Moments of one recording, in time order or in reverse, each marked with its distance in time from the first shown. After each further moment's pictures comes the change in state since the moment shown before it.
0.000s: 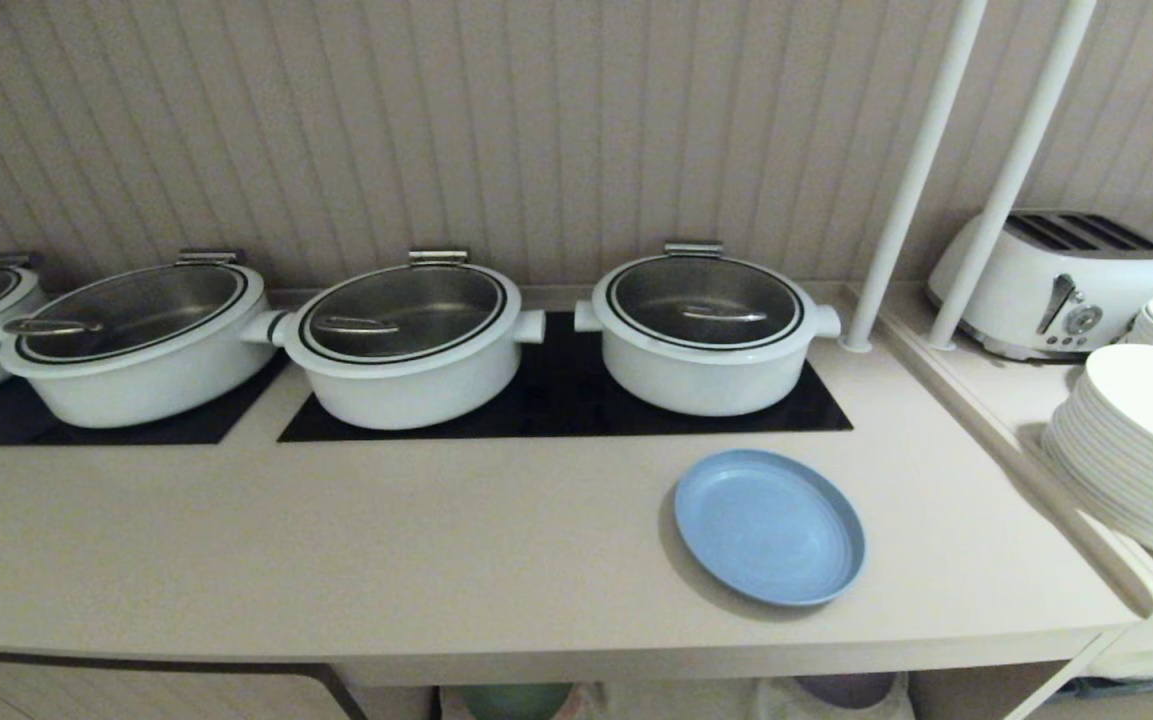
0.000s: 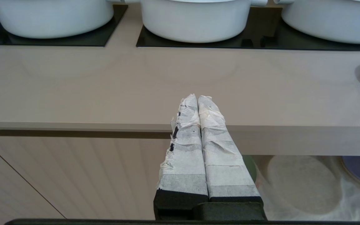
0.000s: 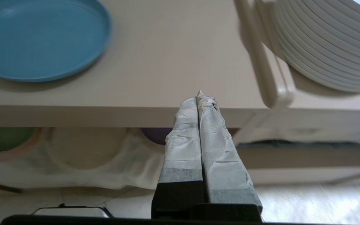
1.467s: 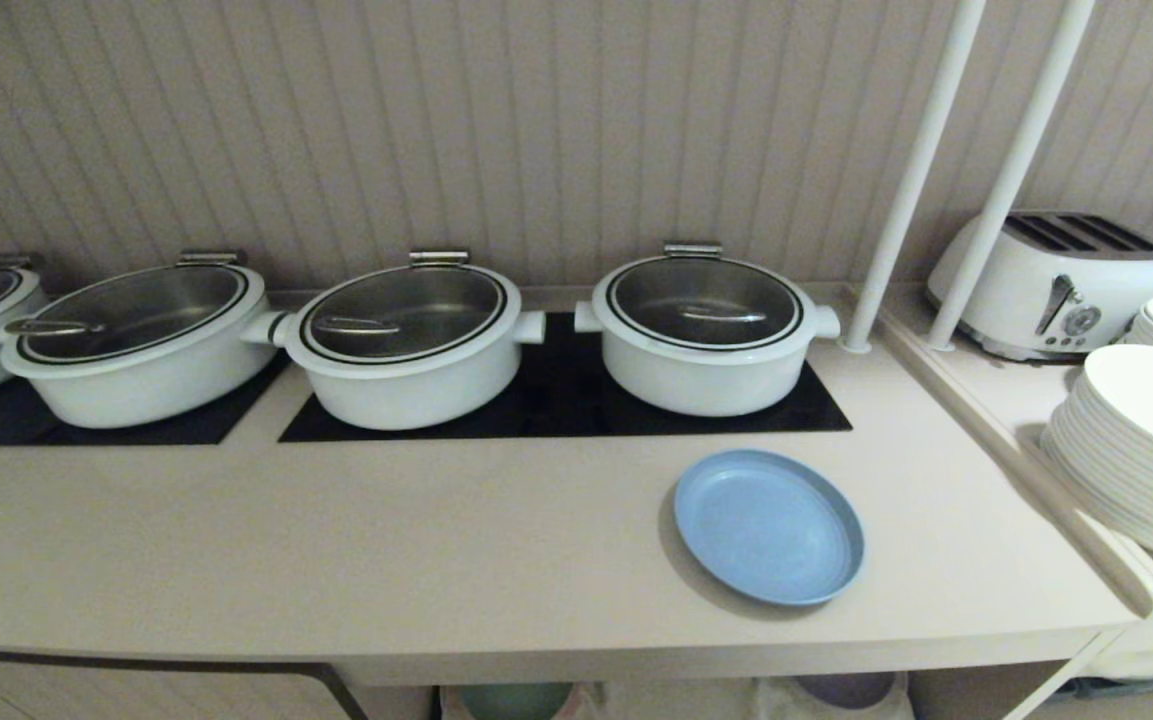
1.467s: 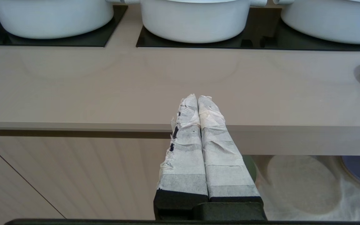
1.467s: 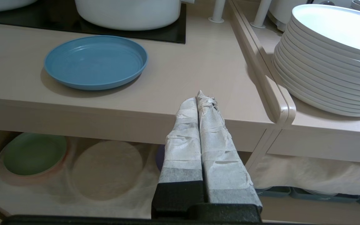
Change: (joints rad) left arm 0.000 0.000 0.000 0.000 0.001 0.000; right arm -0.080 -0.743 0.001 0.442 0.175 -0.030
